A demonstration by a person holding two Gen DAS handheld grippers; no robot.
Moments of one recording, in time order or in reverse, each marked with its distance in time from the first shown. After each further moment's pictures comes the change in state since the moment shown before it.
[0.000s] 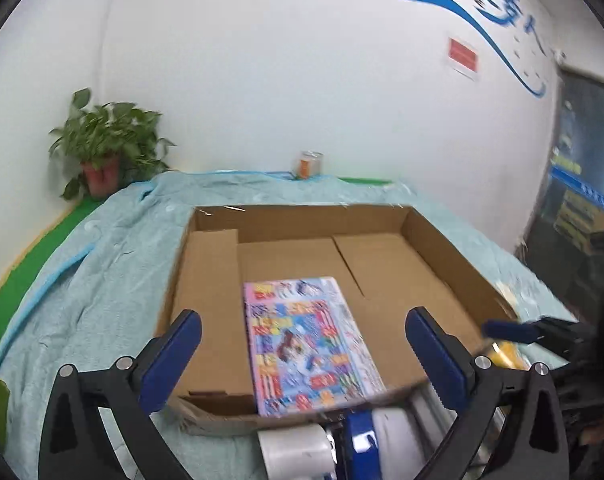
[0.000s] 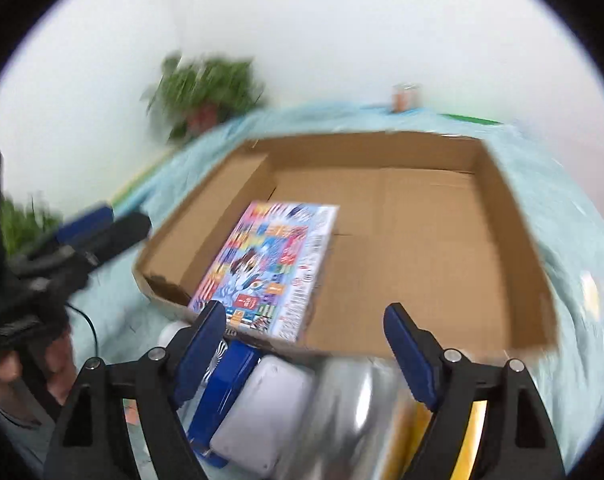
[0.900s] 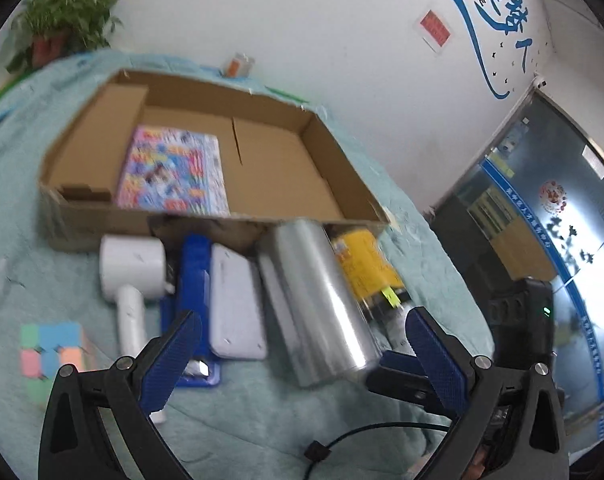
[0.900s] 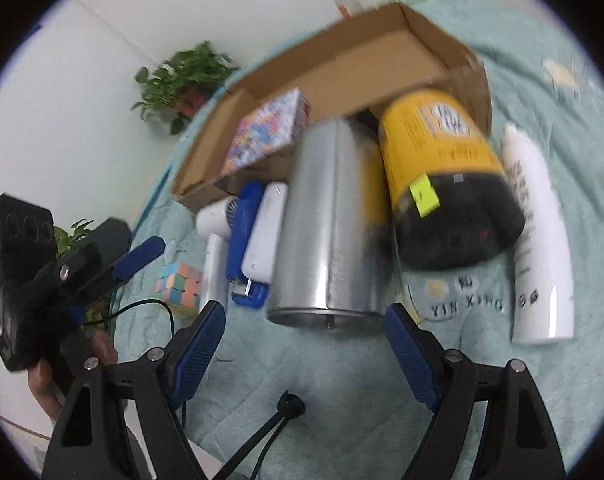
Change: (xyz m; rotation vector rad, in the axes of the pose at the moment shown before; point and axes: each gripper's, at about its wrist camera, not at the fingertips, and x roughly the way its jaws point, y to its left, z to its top) left arm -0.043 -0.052 -0.093 -0.250 0.307 -0.400; right arm -0.035 -0.024 -0.099 0.352 0.246 0.195
